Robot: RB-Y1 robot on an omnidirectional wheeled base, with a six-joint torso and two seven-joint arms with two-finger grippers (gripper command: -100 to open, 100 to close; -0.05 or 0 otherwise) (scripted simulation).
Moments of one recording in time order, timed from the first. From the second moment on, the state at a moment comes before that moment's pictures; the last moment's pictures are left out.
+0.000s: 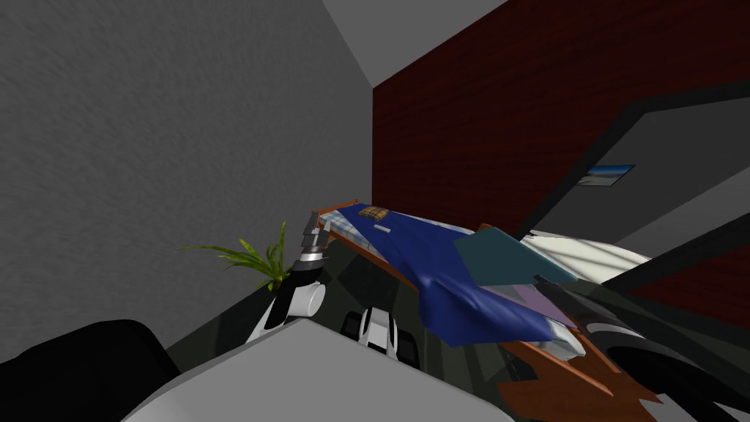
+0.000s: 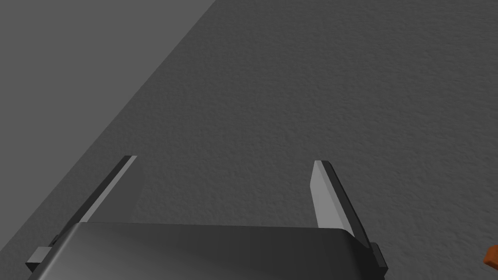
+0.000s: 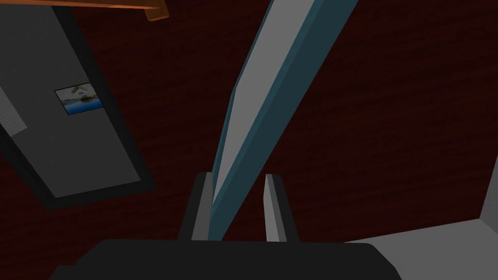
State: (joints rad) left arm 0.48 -0.04 0.03 -2.33 0.10 -0.42 -0.14; right arm 0.28 -0.85 -0.34 -1.34 0.23 -0.19 0.18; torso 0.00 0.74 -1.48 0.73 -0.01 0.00
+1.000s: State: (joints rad) left arm 0.48 -0.04 0.03 -2.33 0.10 -0.42 -0.14; right arm 0.21 -0.70 -0.30 -1.20 0.16 -0.30 0.11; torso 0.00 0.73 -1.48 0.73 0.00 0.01
